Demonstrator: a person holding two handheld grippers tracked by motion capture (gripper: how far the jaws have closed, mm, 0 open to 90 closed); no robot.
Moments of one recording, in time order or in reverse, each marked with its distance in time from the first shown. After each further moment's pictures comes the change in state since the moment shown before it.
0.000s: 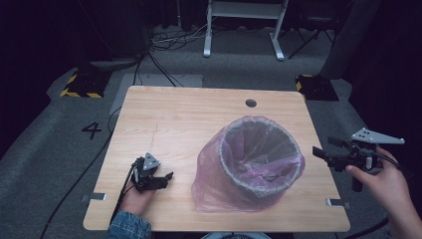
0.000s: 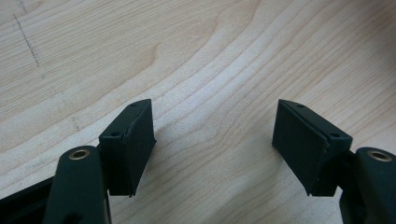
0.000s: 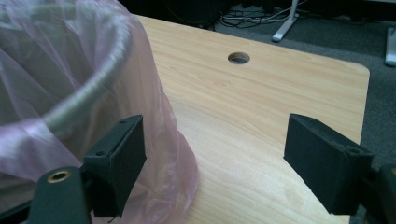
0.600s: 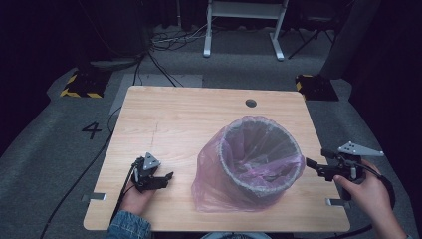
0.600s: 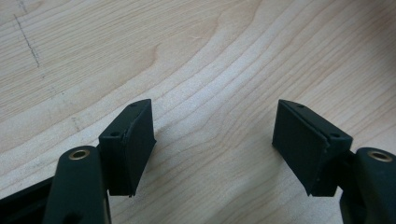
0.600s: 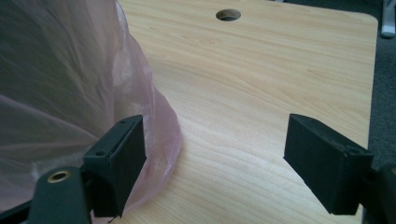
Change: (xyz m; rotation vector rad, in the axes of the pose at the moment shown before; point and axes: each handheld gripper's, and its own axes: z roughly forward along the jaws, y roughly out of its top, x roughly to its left) left arm 0.000 0.000 0.000 -0.001 0.001 -0.003; right arm -0.010 -0.053 0.032 0.059 -0.038 0.026
